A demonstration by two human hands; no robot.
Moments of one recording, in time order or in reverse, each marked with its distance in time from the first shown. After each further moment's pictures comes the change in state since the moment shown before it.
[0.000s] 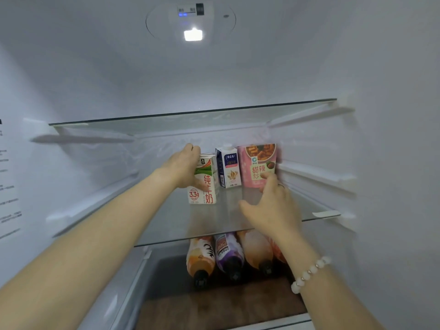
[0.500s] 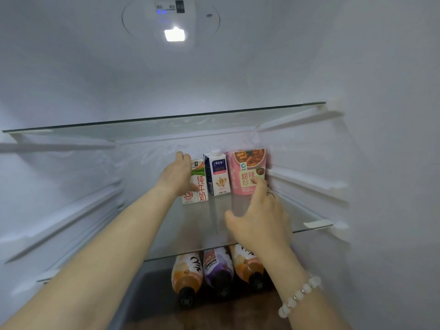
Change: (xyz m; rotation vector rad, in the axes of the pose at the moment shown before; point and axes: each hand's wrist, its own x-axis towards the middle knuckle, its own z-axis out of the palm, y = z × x) left_hand 0.039 0.002 0.043 -0.047 0.088 -0.085; right_hand -0.003 0.000 0.002 0.006 0.086 -0.058
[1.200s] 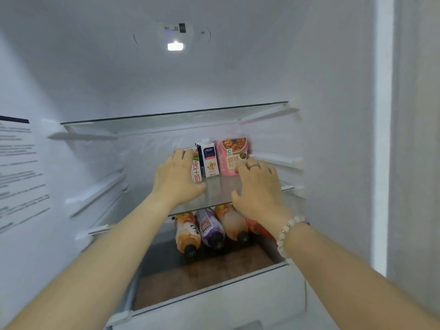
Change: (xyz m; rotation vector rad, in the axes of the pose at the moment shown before) left_hand -0.134 0.030 -0.063 -0.064 0.180 0.153; right_hand -0.037 -0.015 -0.045 -0.409 0.059 -0.230
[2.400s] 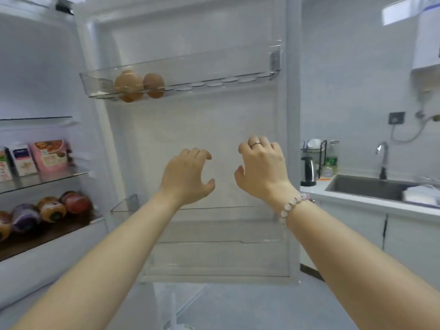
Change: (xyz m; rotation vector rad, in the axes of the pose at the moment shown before) left_hand -0.205 0.447 -0.180 -0.502 0.117 0.572; right_hand -0.317 0.223 -0.394 -0.685 0.261 0.193
